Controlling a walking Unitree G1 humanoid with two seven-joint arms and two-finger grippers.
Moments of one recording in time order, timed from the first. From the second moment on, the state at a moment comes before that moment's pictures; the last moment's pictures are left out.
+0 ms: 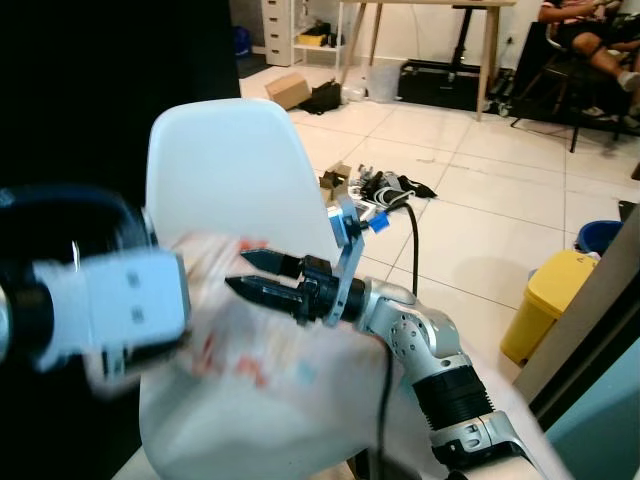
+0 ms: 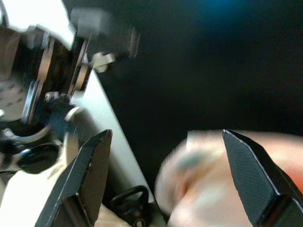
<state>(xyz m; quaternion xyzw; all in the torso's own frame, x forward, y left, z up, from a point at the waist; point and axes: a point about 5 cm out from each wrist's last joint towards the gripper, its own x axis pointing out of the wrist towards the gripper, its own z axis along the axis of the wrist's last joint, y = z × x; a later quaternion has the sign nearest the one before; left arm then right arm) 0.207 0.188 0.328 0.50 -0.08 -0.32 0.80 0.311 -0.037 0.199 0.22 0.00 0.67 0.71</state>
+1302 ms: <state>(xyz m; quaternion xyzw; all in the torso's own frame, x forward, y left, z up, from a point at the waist) 0.320 0.148 0.164 -0.03 0.00 -0.05 1.00 0.363 -0.152 0.156 0.24 0.01 0.26 0.94</state>
